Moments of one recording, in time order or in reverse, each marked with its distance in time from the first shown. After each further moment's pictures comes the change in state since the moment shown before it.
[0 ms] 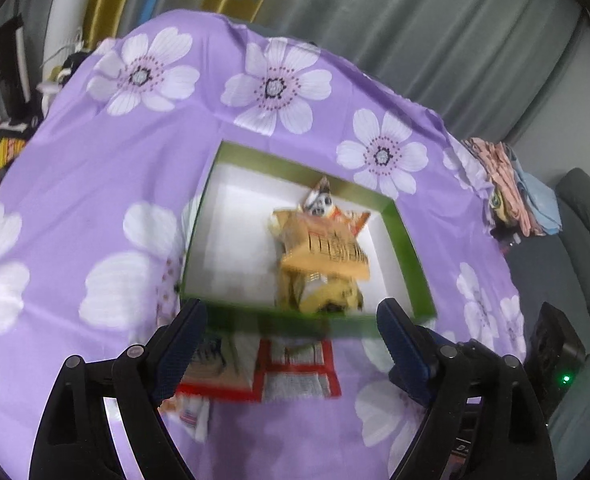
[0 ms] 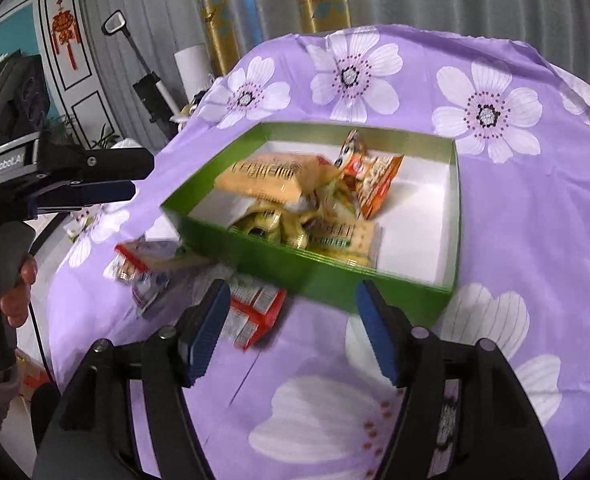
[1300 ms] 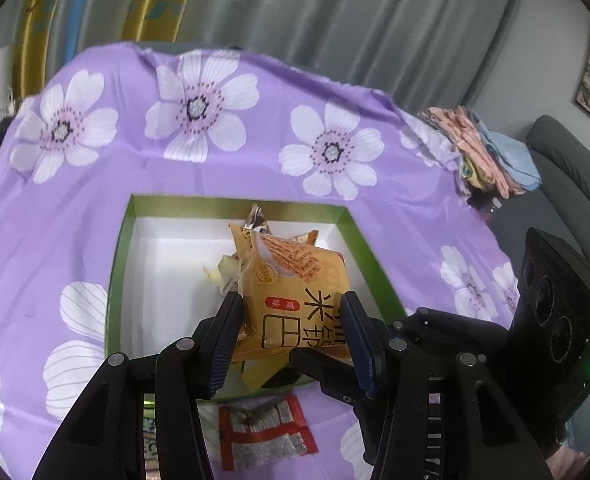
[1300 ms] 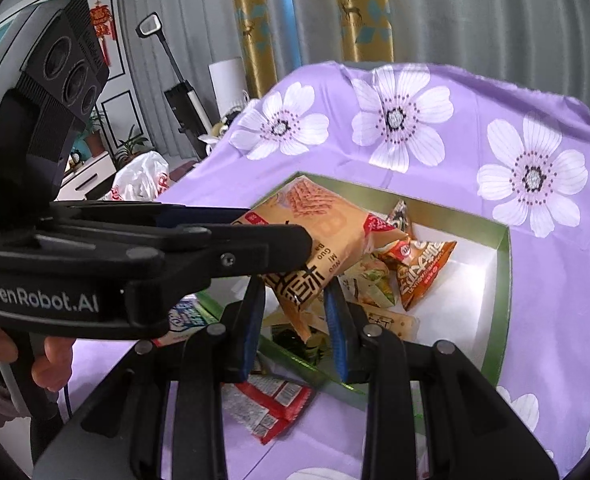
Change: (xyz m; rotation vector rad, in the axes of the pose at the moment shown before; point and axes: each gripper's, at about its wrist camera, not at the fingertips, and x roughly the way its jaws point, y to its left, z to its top) left arm 0.050 -0.049 0.045 0.212 0.005 -0.075; right arm 0.034 0.009 0.069 -0.086 -0.071 0.088
